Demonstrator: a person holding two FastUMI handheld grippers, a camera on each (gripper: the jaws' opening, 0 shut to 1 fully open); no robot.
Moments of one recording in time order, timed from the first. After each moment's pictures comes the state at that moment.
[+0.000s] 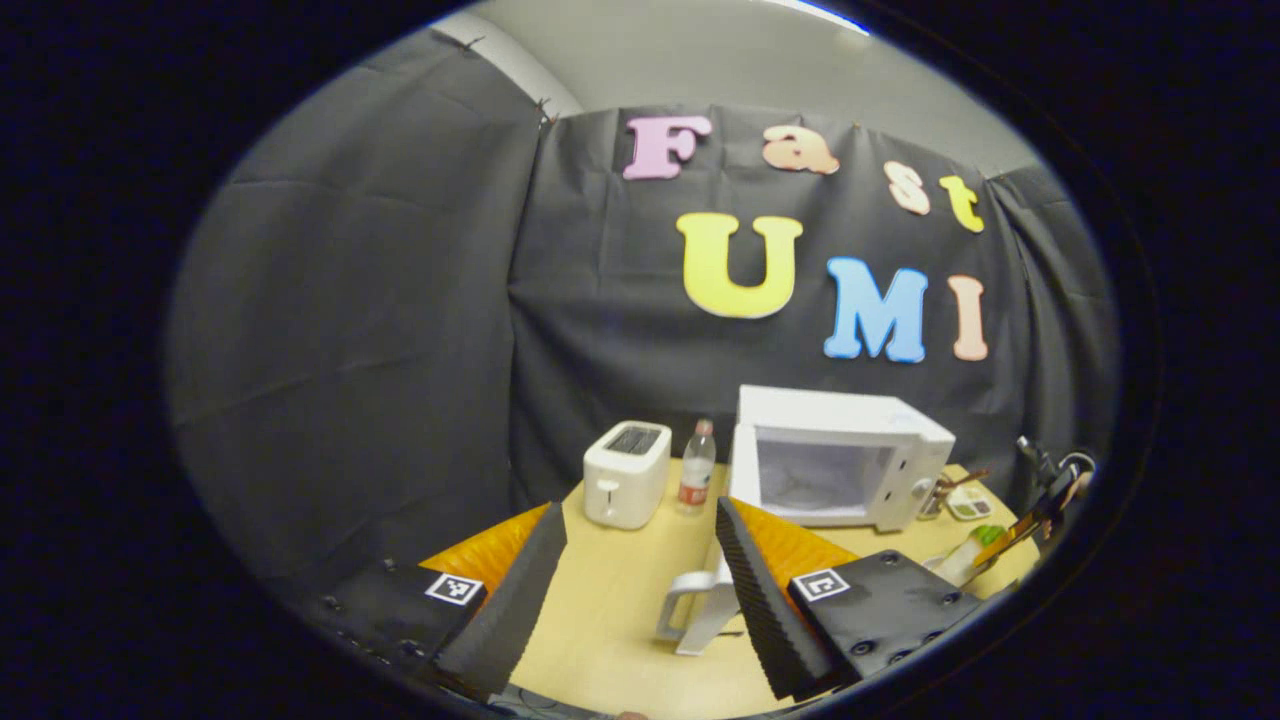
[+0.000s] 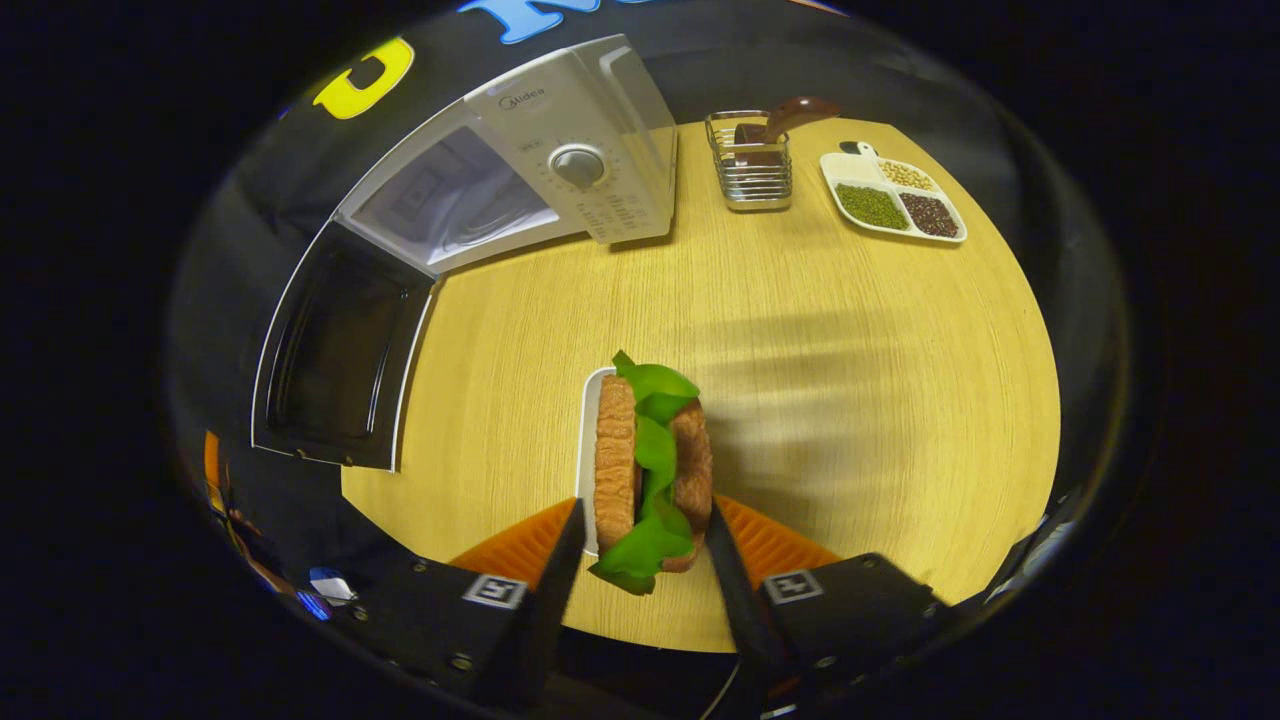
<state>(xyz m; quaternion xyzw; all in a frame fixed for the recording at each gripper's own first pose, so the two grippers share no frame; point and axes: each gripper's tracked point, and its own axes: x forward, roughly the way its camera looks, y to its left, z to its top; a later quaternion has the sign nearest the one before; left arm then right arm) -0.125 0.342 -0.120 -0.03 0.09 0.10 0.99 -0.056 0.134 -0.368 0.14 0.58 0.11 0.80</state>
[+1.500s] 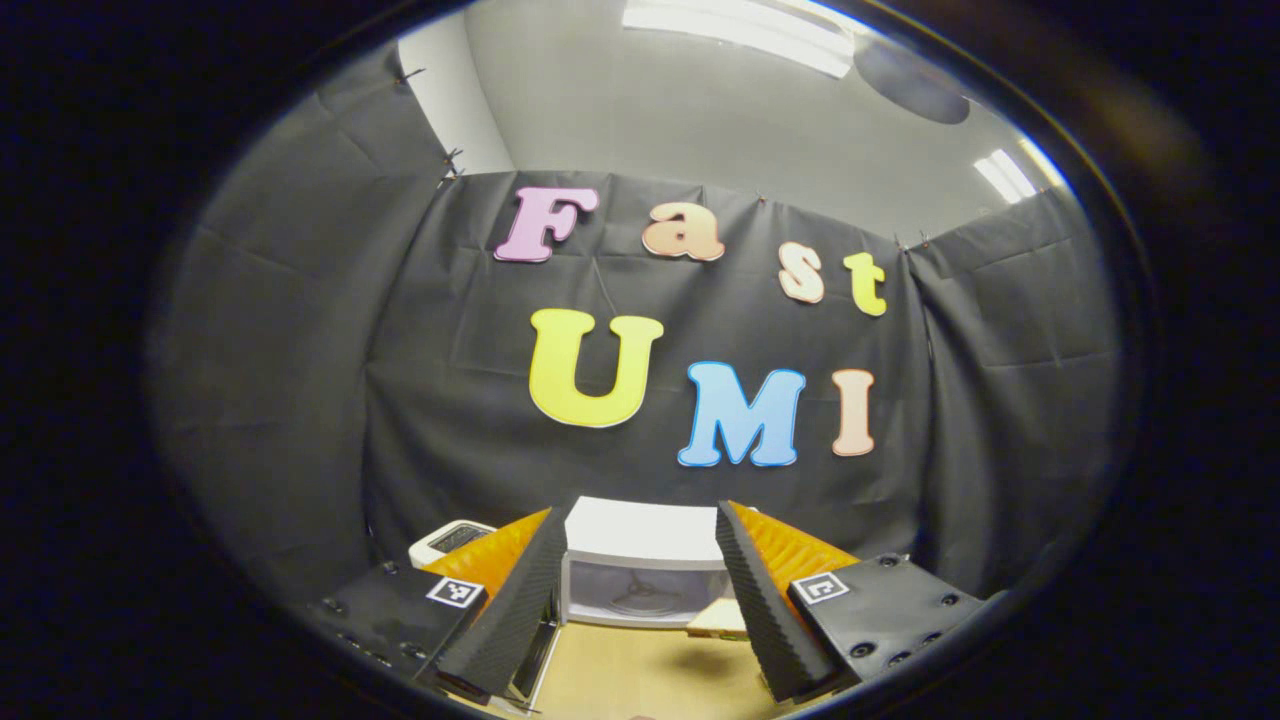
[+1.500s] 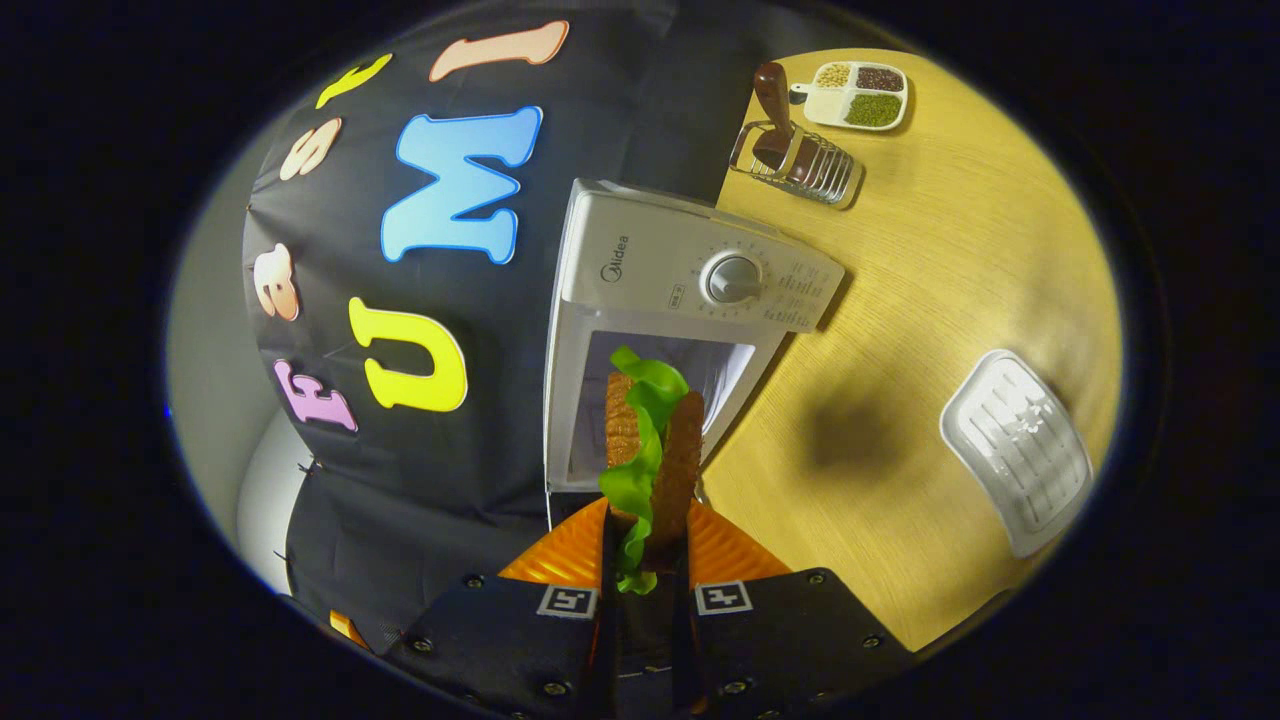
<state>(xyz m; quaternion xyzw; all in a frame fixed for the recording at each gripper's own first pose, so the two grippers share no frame) -0.039 0.186 -0.015 -0.06 -0.02 -0.03 1.00 0.074 0.288 -0.253 0.62 0.29 0.11 0.72</state>
